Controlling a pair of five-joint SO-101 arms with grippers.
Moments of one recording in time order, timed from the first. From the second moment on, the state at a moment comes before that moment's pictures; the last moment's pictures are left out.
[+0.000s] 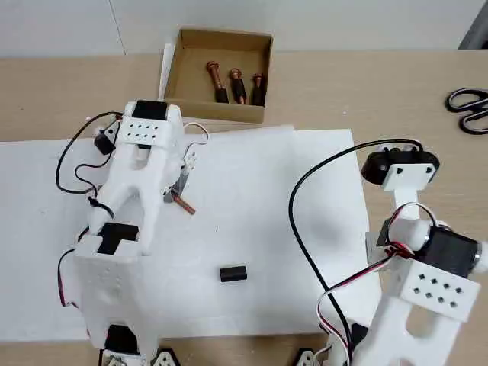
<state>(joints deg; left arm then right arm) 3.3 31.3 -18.2 98.8 66.6 18.6 -47.1 29.7 98.6 23.5</state>
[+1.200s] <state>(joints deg) 1.0 36.9 -19.7 100.3 62.5 18.6 -47.1 31.3 98.1 23.5</state>
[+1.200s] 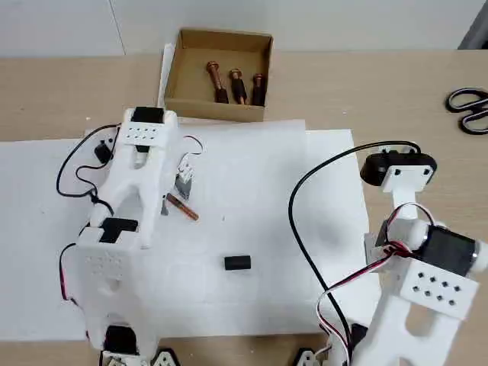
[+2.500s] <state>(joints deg) -2.0 36.9 -23.9 99.6 62.3 18.6 -47.1 31.8 98.1 23.5</state>
